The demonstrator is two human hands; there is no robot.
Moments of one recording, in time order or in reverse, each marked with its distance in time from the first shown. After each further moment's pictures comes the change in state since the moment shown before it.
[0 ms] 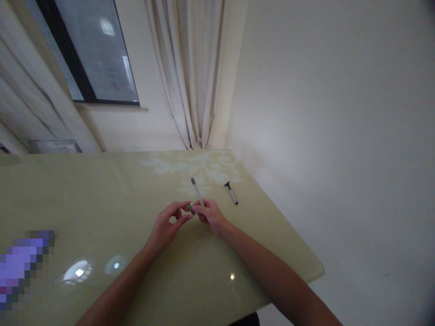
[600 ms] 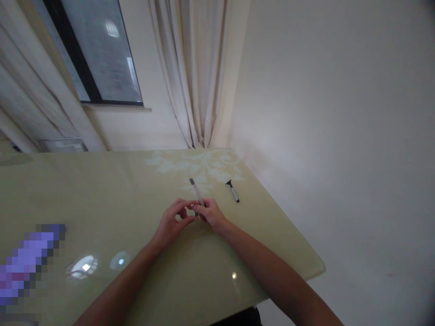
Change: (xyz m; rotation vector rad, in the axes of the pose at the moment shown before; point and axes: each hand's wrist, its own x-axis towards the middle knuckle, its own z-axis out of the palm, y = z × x) left_hand -0.003 -0.005 0.005 0.020 -0.072 0.012; right_hand 0.002 0.009 0.002 -0.079 -0.015 -0.035
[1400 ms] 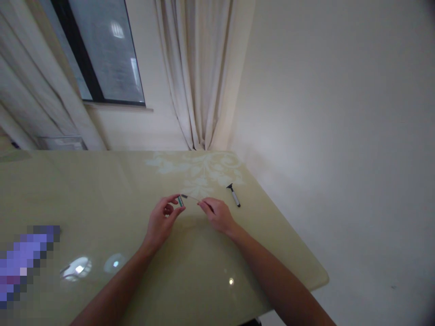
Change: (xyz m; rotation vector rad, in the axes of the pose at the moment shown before) left_hand 0.008 -0.007 -0.013 0.005 0.301 -0.190; right_hand -0.009 -0.022 -0.028 -0.861 0.076 -0.422
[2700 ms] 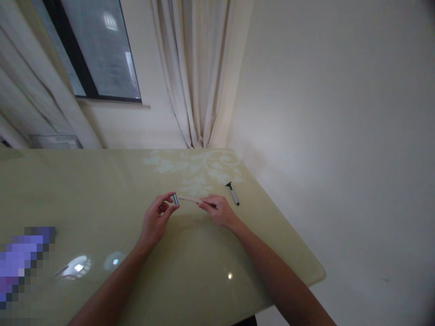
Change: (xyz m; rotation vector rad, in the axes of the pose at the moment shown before) left_hand 0.005 -0.008 -0.008 -0.074 0.021 0.016; right_hand 0.004 0.009 -0.008 0.075 -0.072 -0.034
